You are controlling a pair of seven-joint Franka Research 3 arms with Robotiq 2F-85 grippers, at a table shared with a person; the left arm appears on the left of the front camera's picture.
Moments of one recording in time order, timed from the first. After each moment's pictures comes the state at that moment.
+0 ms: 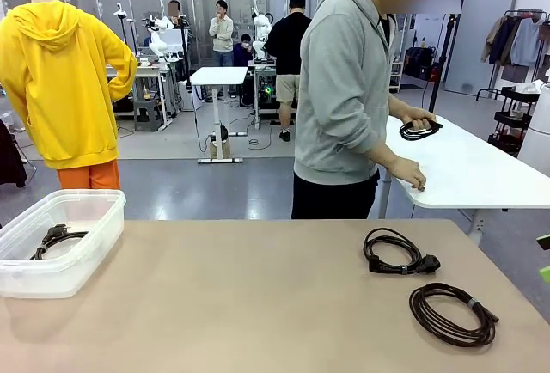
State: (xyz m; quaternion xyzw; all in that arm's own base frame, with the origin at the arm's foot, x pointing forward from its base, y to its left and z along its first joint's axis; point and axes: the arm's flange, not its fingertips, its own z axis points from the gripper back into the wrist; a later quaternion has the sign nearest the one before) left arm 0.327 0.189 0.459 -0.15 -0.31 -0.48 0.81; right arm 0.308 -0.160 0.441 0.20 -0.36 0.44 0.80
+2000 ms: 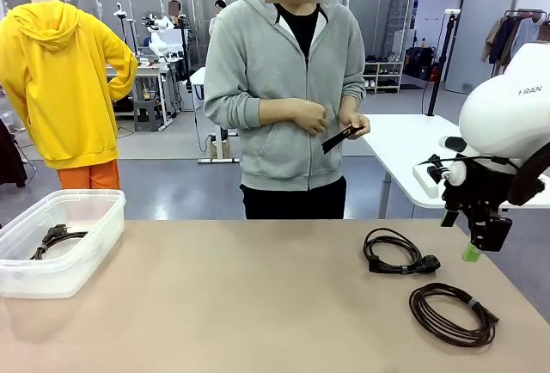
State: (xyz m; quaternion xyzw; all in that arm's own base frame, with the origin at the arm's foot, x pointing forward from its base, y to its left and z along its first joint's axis) left arm 0.329 0.189 0.459 -0.16 -0.31 -0.47 0.81; right arm 0.425 0.021 0.476 0.00 -0.08 0.70 0.71
